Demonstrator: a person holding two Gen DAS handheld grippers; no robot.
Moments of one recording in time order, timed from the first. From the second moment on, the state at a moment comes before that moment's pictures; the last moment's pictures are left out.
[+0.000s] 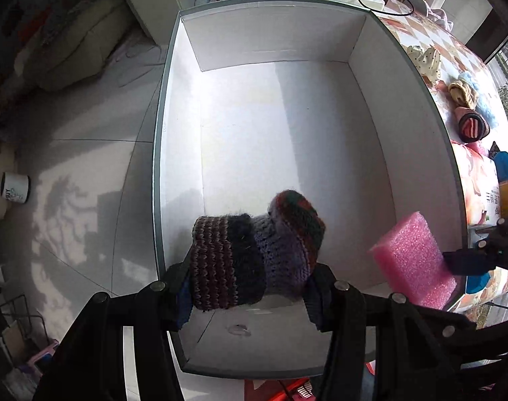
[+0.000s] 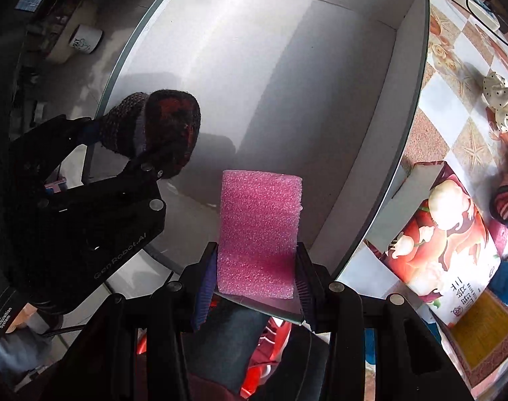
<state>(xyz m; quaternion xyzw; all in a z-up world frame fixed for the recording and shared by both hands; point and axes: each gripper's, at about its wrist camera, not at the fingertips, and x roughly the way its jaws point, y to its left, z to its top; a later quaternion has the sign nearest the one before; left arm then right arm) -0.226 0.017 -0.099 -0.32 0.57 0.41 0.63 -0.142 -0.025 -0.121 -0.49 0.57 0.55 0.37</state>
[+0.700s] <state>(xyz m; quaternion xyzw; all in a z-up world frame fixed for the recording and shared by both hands) -0.218 0.008 -0.095 -0.30 0.57 0.41 0.64 -0.120 -0.004 -0.089 -0.45 0.55 0.57 0.42</state>
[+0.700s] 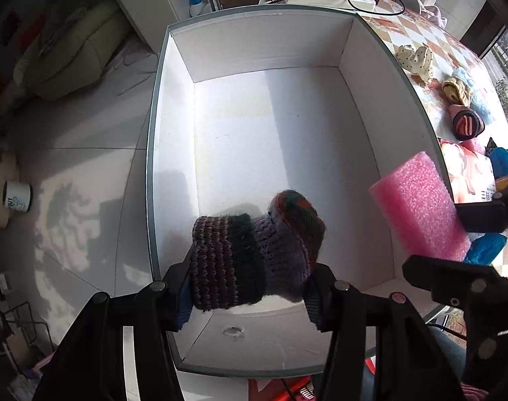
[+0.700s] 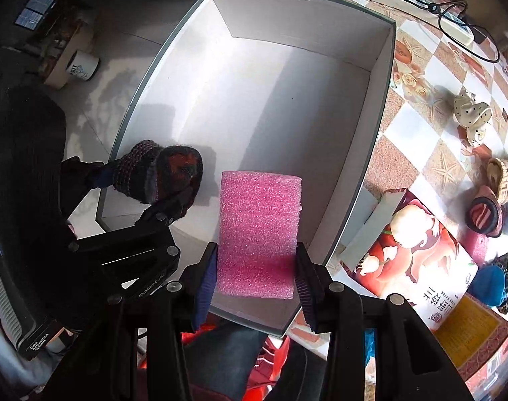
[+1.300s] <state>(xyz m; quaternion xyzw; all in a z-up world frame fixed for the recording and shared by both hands) -0.219 0.008 -0.079 -0.31 0.54 0.39 0.68 -0.108 -0.007 -0.072 -0.42 0.54 0.57 0.45</state>
